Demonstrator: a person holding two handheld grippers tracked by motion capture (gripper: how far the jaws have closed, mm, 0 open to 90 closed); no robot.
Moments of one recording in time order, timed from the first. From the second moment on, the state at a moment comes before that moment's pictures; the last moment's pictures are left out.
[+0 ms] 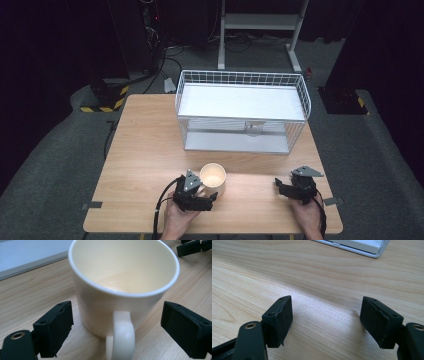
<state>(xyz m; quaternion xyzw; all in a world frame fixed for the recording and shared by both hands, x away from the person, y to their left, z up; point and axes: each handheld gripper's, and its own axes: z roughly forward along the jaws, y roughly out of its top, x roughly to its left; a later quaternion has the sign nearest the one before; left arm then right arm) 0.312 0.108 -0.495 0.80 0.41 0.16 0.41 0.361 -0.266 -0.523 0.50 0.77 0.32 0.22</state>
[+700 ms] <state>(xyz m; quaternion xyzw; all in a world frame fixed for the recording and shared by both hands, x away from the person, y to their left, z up) 0.326 0.092 -0.491 0.80 0.40 0.17 0.41 0.361 -0.266 -0.523 0.50 0.77 0.32 0.22</state>
